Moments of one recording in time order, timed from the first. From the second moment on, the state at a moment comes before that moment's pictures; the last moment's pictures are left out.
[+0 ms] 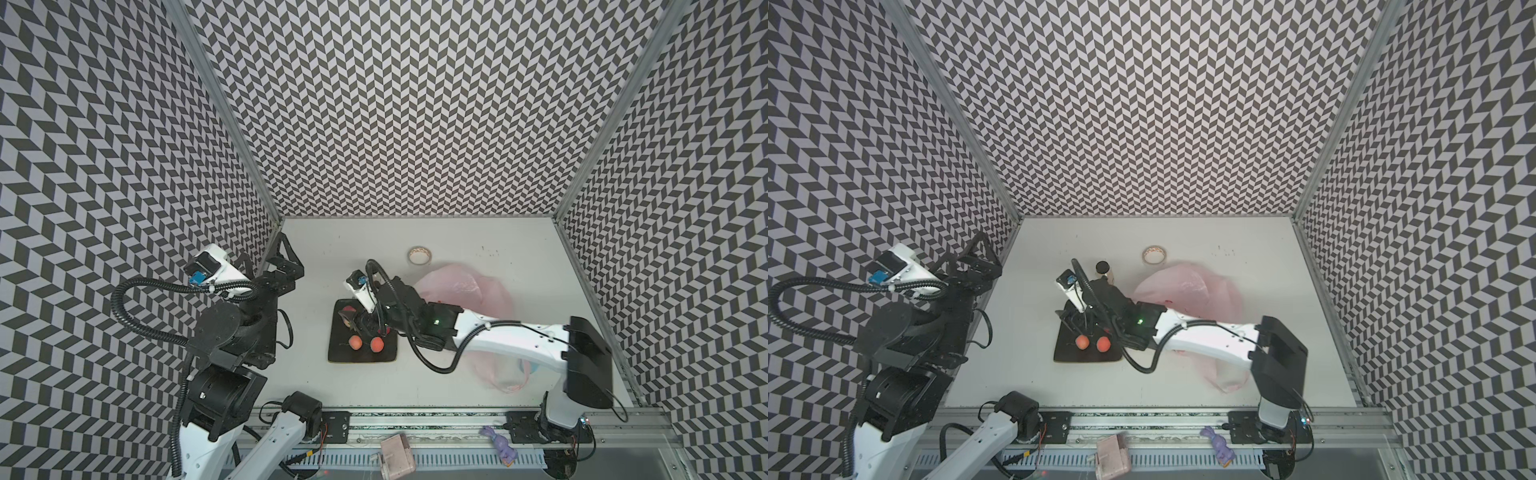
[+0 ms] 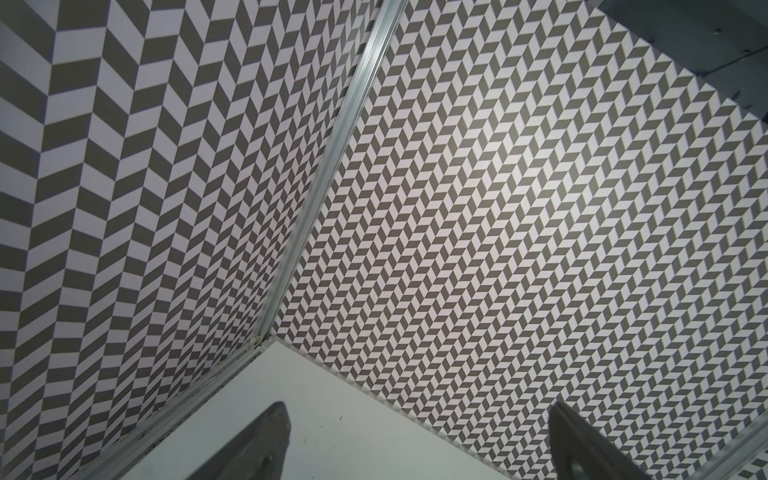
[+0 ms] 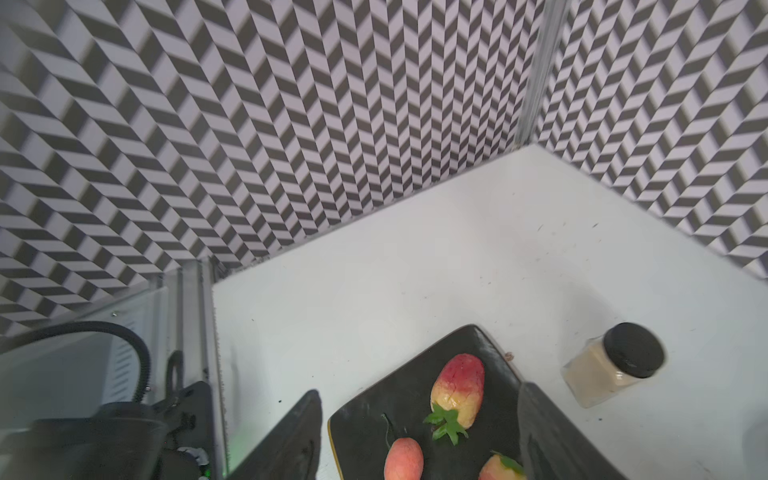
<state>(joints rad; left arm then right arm) -0.39 0.59 1.13 -0.35 -0.56 -0.43 1.17 1.65 1.35 -0.01 0.13 0.09</state>
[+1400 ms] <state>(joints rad) -0.69 1.06 0.91 -0.29 0.38 0.61 0.91 0.94 0.59 -0.33 0.27 0.75</state>
